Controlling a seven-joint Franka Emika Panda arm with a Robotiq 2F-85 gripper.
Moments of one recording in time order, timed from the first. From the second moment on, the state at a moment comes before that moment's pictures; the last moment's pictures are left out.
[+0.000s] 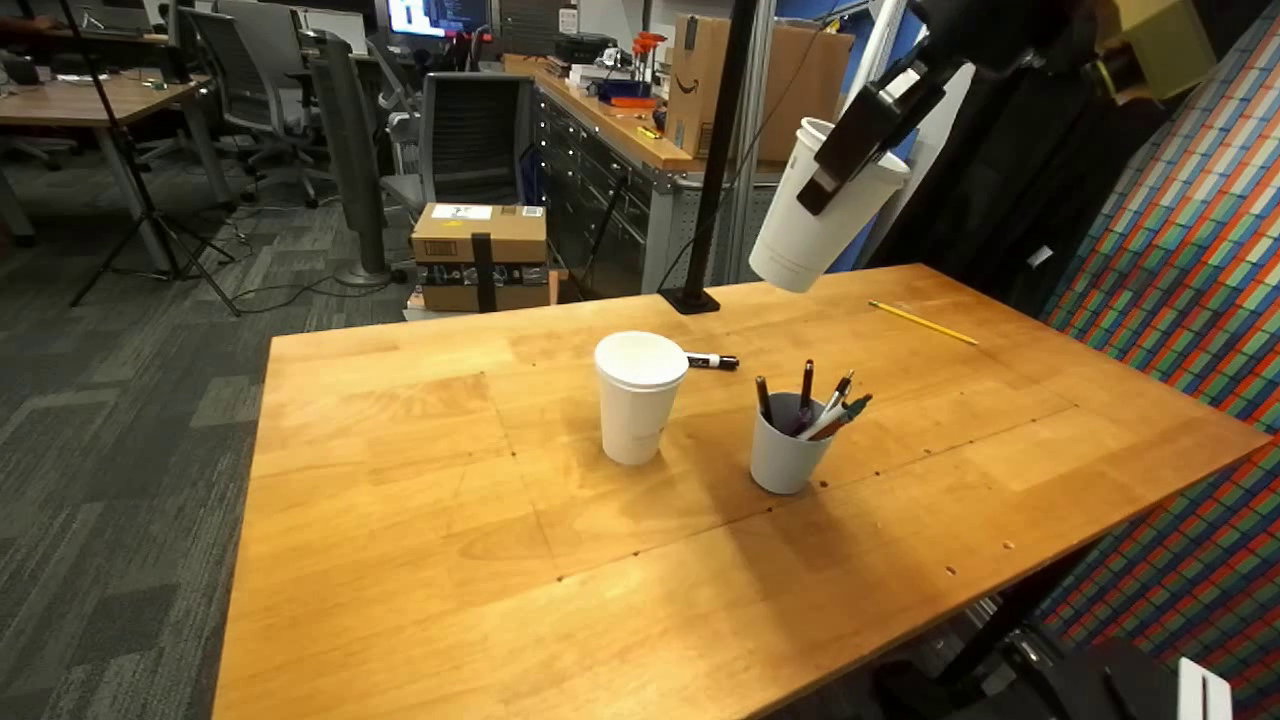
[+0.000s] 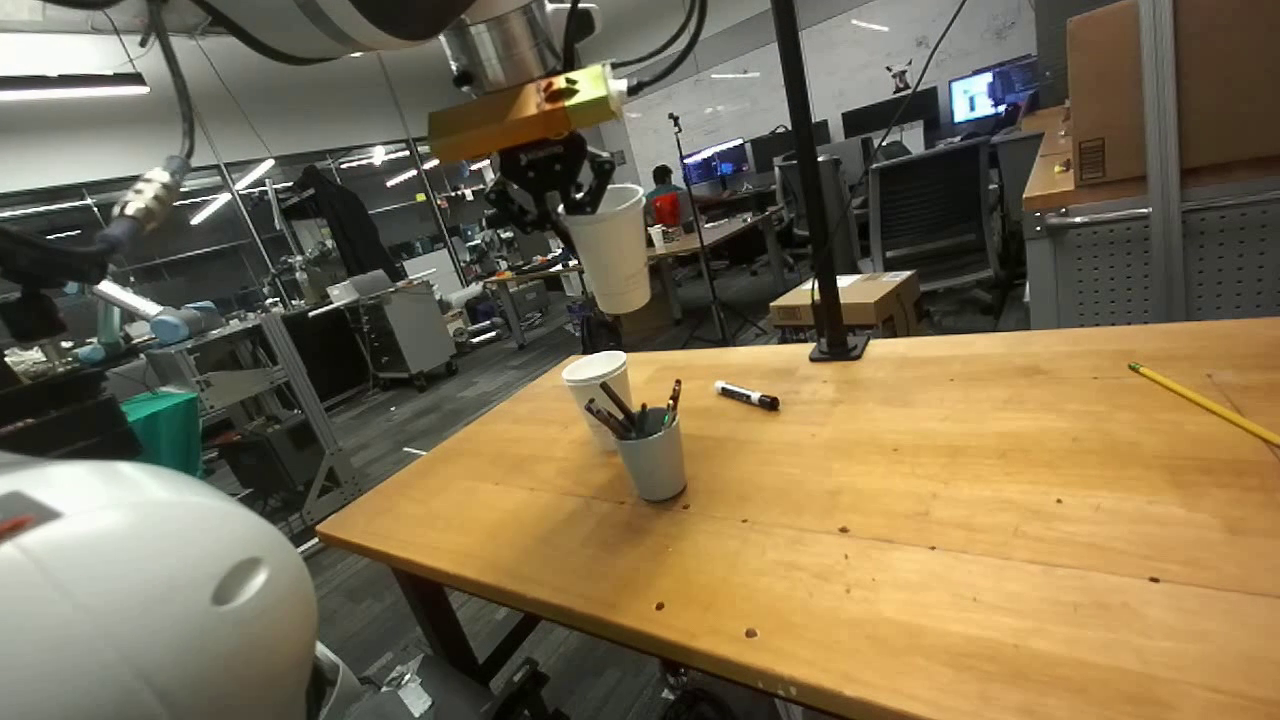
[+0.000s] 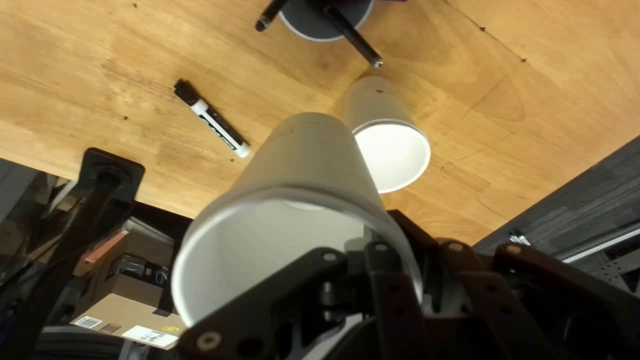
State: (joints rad) arm 0.22 -0.65 -0.01 -2.56 0.25 2.31 -0.58
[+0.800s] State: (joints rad) arm 0.47 -0.65 0.17 -2.59 0.27 2.42 -0.32
